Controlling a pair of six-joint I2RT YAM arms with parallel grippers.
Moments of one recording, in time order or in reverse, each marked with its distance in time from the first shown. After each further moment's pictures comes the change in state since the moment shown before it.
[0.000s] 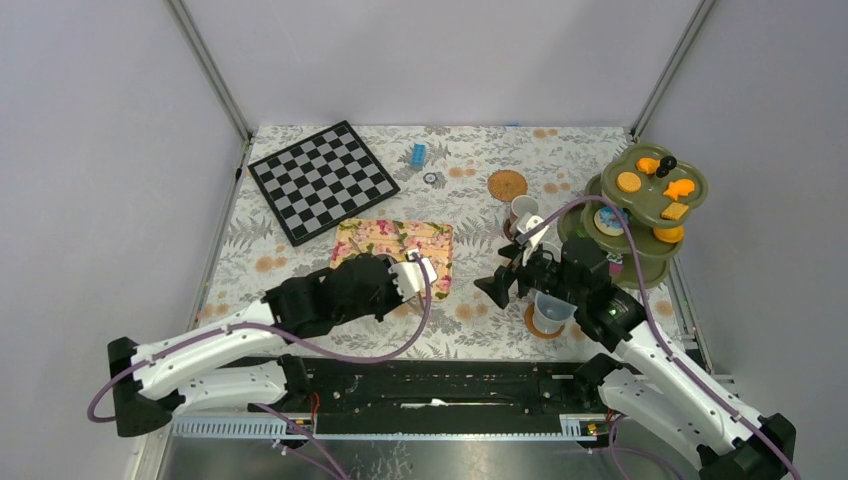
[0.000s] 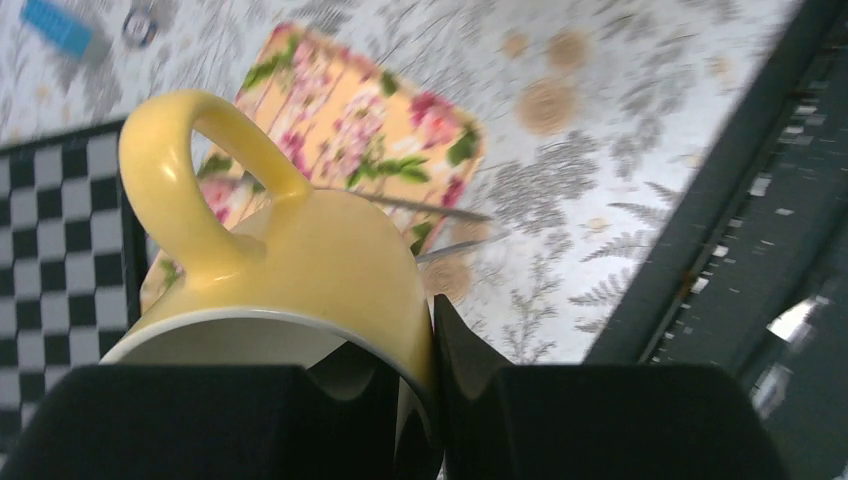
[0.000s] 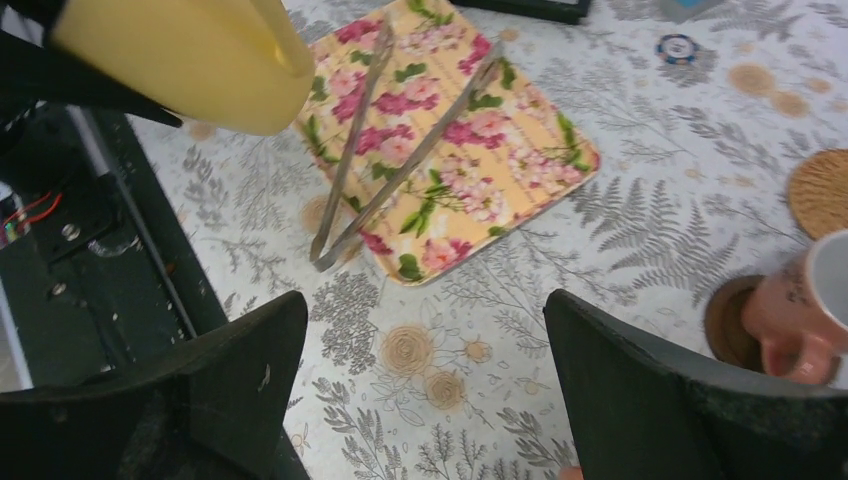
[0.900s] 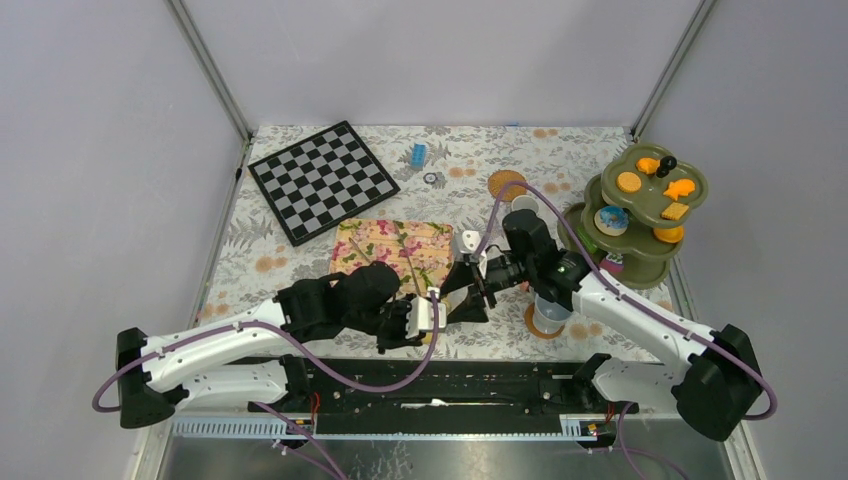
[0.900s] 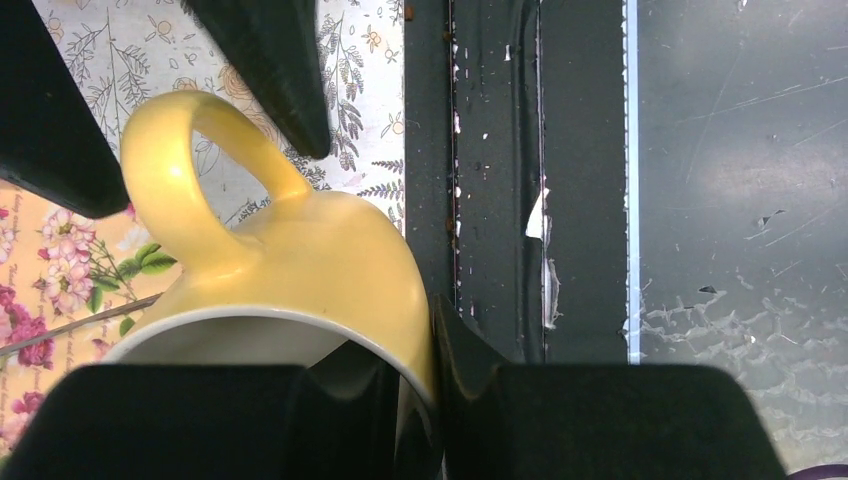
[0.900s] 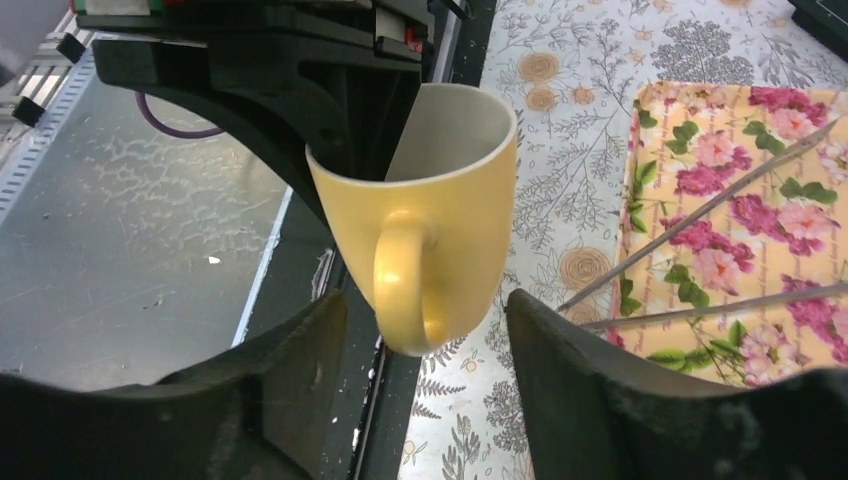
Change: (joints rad) left arm -0.048 0.004 -0.011 -0.053 0.585 0.124; right arm 0.121 0.408 0.187 -0.010 -0.703 -0.302
